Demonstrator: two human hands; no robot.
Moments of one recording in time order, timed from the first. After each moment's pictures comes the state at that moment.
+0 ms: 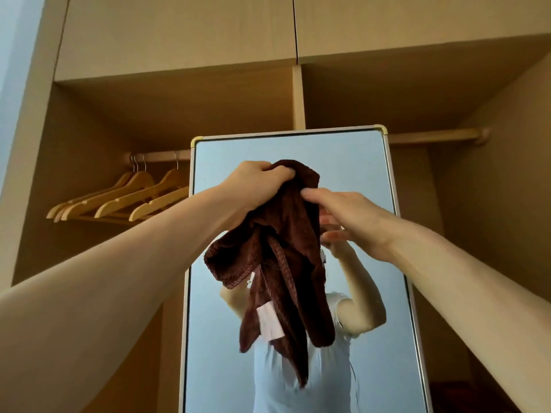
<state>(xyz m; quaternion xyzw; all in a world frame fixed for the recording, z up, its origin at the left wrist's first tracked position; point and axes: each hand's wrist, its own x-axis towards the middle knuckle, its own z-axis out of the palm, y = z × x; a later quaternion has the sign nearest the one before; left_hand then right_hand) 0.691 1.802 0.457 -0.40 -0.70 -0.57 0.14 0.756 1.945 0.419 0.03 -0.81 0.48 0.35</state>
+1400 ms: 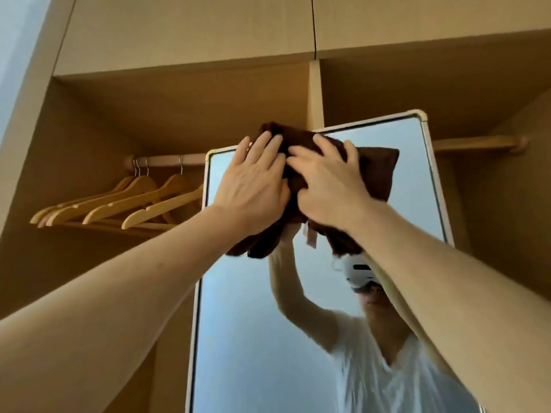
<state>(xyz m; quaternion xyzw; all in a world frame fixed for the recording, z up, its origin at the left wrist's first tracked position) 0.603 1.826 0.473 -0.34 -0.68 -0.03 0.64 0.680 1.944 0.478 -0.01 -0.81 -0.18 0.56</state>
